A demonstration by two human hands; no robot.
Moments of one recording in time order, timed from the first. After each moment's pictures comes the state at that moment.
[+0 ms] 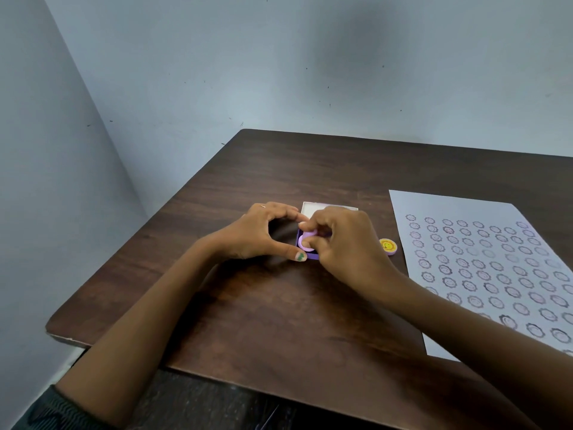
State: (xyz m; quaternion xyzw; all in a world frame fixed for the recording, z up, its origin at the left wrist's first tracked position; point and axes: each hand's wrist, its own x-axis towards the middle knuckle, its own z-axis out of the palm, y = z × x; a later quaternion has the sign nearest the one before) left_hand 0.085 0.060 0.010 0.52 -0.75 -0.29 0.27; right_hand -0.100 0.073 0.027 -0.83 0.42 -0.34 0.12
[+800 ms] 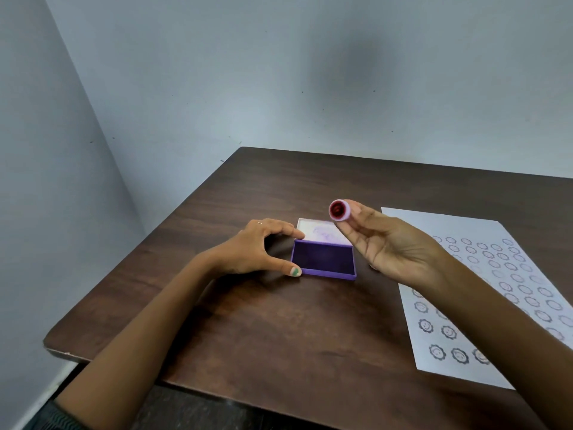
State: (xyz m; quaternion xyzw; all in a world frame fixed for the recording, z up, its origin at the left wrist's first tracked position) left_hand 0.086 0.060 0.011 0.53 -0.76 -0.29 0.25; right_hand -0.148 0.052 0.061 -0.28 0.29 -0.45 0.80
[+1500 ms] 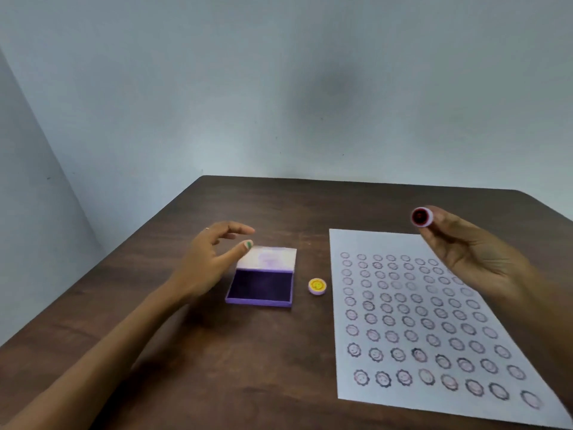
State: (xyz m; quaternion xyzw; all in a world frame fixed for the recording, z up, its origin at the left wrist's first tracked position) left_hand 0.039 0.053 0.027 0.57 -0.68 -0.17 0.43; right_hand -0.334 0.008 0.062 -0.32 0.33 -0.58 0.67
